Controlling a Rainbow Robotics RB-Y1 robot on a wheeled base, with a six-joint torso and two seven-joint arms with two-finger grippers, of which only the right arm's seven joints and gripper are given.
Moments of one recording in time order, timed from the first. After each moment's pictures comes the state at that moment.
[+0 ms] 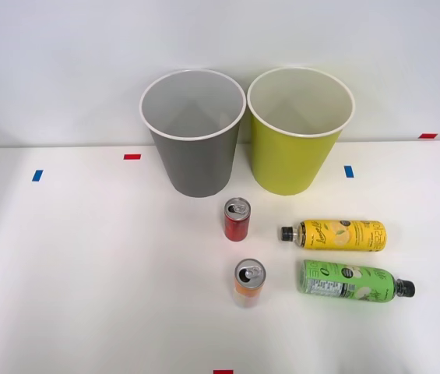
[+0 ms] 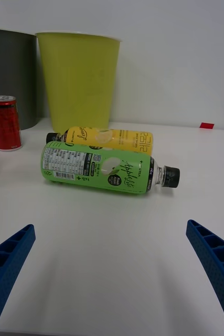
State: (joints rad) arm 0.91 -0.42 0.44 -1.55 -0.32 -1.10 1.78
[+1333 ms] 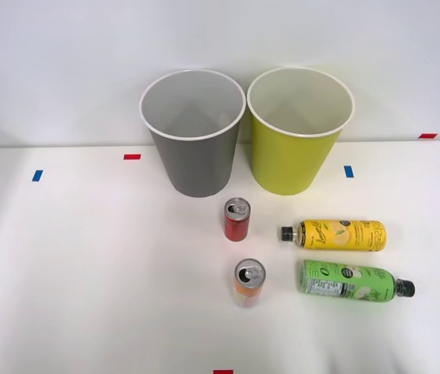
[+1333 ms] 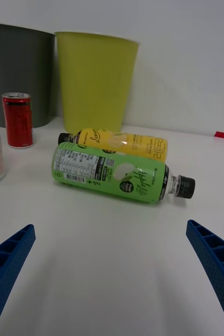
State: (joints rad) arm 0.90 -0.43 0.41 -1.61 -0.23 -1.04 1.79
